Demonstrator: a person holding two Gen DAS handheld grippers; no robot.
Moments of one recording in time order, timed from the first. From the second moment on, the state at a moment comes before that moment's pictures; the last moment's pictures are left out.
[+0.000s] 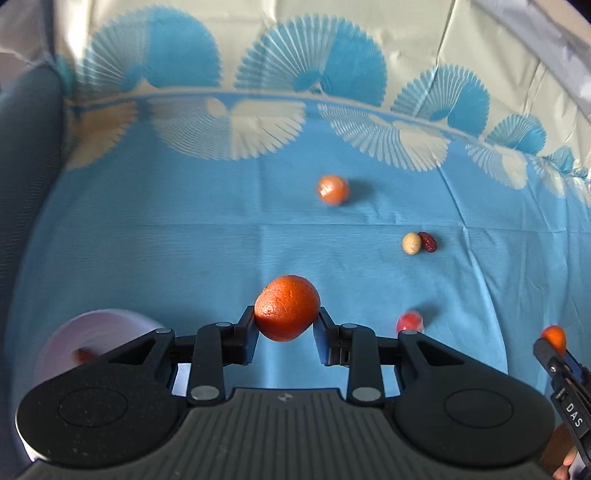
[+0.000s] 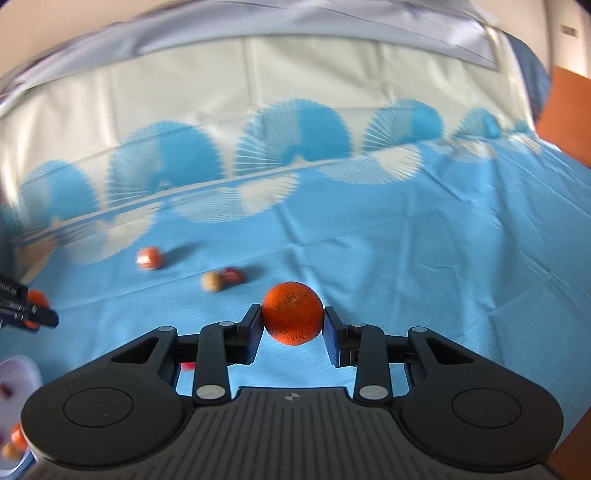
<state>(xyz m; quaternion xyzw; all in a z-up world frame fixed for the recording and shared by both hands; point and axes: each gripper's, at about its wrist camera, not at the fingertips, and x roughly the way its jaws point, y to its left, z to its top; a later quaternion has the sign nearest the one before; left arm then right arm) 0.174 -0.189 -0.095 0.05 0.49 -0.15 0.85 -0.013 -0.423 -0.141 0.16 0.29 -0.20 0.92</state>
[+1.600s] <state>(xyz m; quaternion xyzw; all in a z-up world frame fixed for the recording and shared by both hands) -0.080 0.053 0.004 -0.01 0.39 -0.12 0.91 -0.163 -0.156 -0.021 -0.02 0.28 0.06 0.96</state>
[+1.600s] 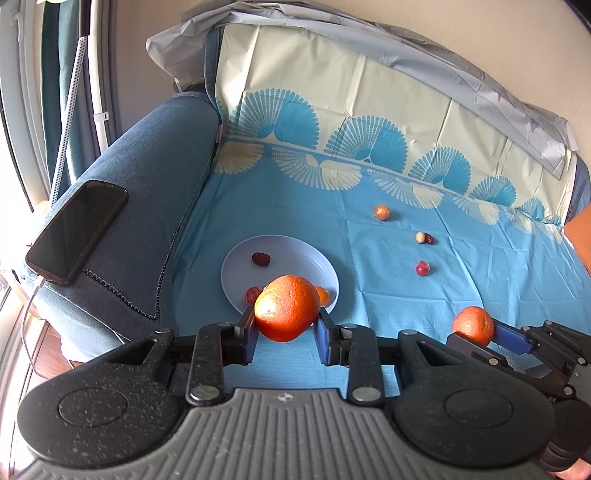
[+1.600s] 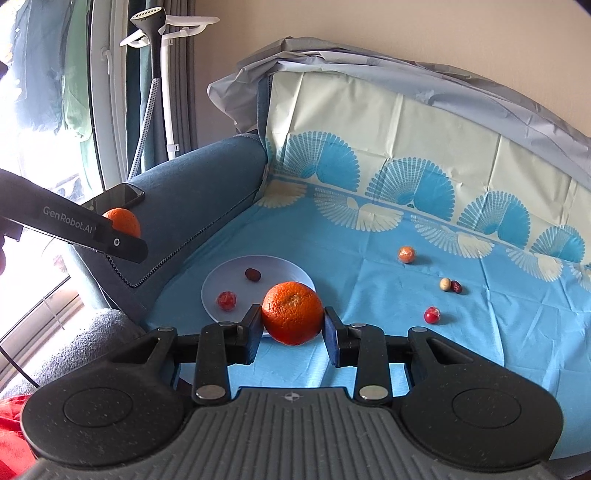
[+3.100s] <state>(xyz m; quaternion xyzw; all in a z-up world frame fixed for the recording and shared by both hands) 0.153 0.012 -0.140 0.04 0.52 -0.07 0.85 0.070 -0.149 -0.151 -0.03 0.40 0.09 0.91</state>
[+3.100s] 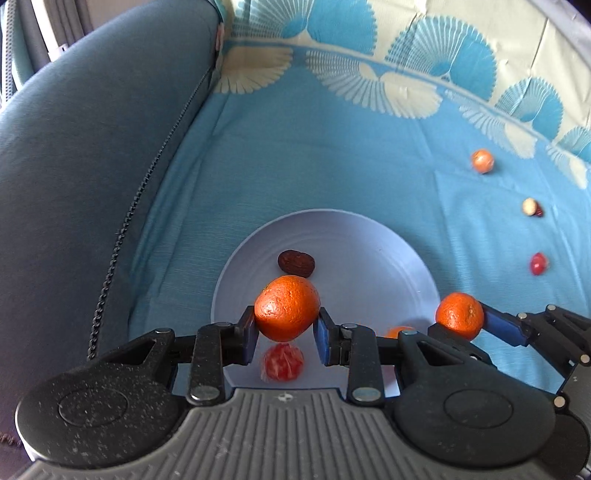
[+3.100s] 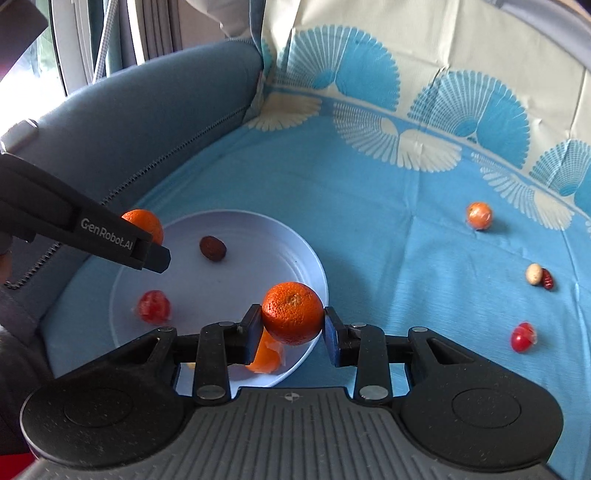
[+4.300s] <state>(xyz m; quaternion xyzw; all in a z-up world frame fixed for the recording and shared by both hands) -0.053 0.039 -0.051 0.08 0.46 -0.01 0.89 -0.124 -0.142 -0.038 -0.03 0.30 0.08 0.95</state>
